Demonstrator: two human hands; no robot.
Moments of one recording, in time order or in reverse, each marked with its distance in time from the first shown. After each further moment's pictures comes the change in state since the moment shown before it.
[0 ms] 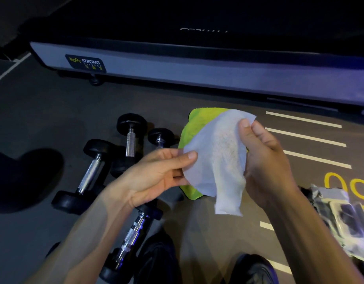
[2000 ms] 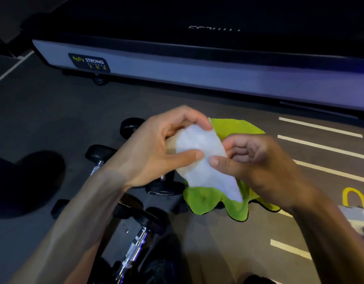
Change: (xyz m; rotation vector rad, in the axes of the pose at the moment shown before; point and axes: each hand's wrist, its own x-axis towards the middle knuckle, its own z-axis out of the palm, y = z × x) left_hand 0.018 0.070 -0.015 0.778 0.042 0.578; right_hand 0.049 -0.014 0.002 -0.514 -0.472 -0.120
